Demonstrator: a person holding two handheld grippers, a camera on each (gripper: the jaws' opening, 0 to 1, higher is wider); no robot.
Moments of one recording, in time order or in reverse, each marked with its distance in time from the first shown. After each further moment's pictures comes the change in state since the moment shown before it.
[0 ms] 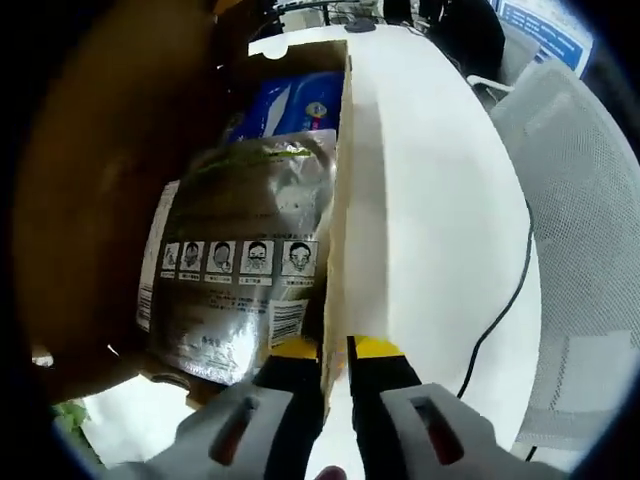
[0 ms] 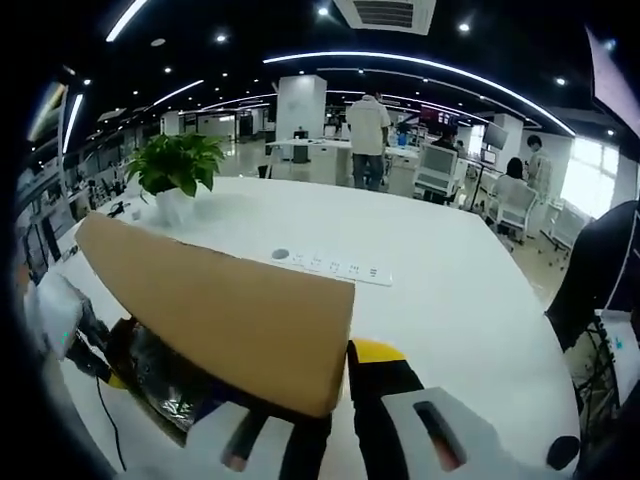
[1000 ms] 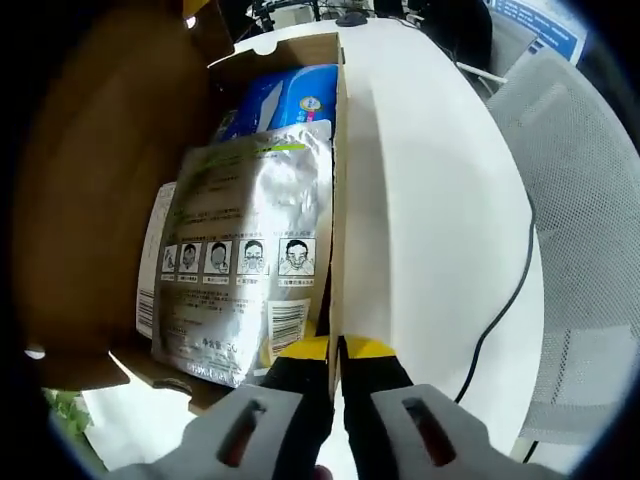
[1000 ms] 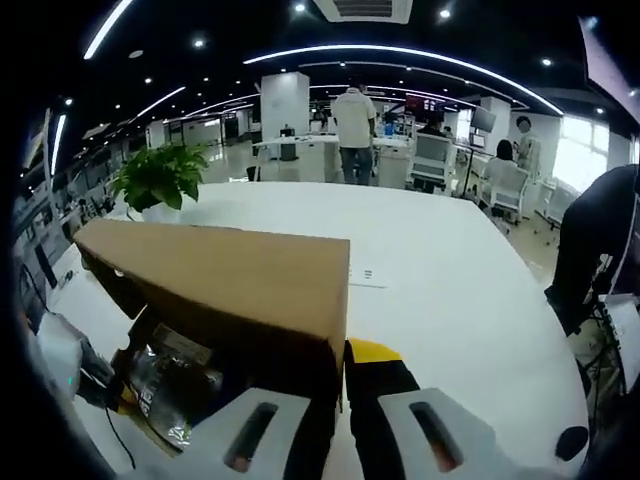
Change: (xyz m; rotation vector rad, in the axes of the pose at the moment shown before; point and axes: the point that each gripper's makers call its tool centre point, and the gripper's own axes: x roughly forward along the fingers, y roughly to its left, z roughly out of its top) left arm -0.001 -0.007 0.001 -0.037 -0.011 -0.097; right arm 0.020 -0.010 0.016 0.079 0.045 -0.021
